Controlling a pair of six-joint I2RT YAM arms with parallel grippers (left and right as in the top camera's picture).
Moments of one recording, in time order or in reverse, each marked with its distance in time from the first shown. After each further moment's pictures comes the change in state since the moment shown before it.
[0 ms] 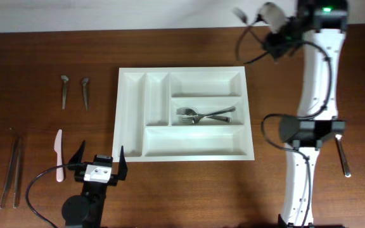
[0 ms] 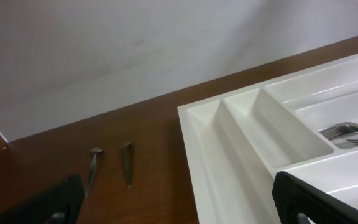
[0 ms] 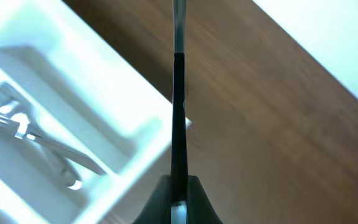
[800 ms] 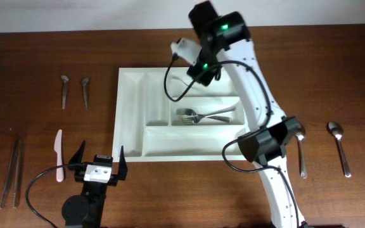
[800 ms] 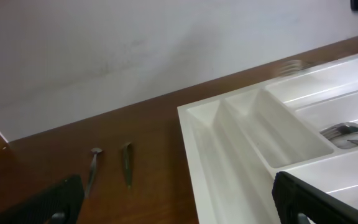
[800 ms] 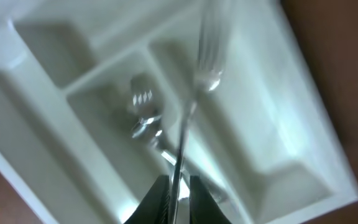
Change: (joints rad) left arm 0.000 0.000 0.000 0.000 0.000 0.000; right arm 0.409 -0.068 -0.322 0.000 0.125 0.100
